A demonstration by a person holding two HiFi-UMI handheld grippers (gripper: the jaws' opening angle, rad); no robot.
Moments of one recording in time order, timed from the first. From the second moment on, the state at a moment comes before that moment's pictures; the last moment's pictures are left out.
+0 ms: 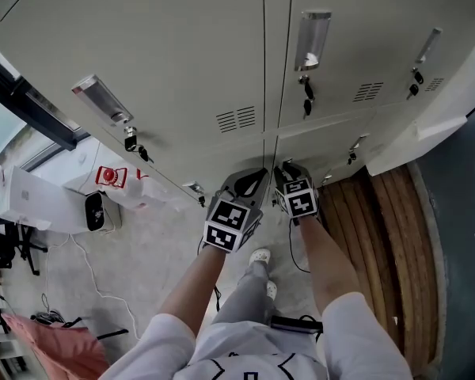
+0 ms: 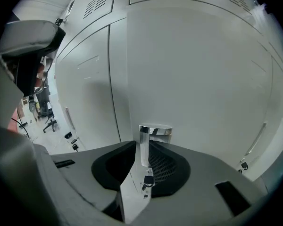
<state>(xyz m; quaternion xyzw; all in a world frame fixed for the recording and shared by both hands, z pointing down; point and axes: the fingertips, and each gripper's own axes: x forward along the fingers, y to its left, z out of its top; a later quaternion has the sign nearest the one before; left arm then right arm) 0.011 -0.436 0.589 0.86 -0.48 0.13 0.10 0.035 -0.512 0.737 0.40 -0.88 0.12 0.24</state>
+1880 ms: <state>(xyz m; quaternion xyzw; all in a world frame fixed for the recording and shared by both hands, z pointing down) 0.174 -0.404 0.636 0.91 -0.34 0.18 0.16 0.268 -0.380 0.726 0.53 -0.77 0.14 0.31</state>
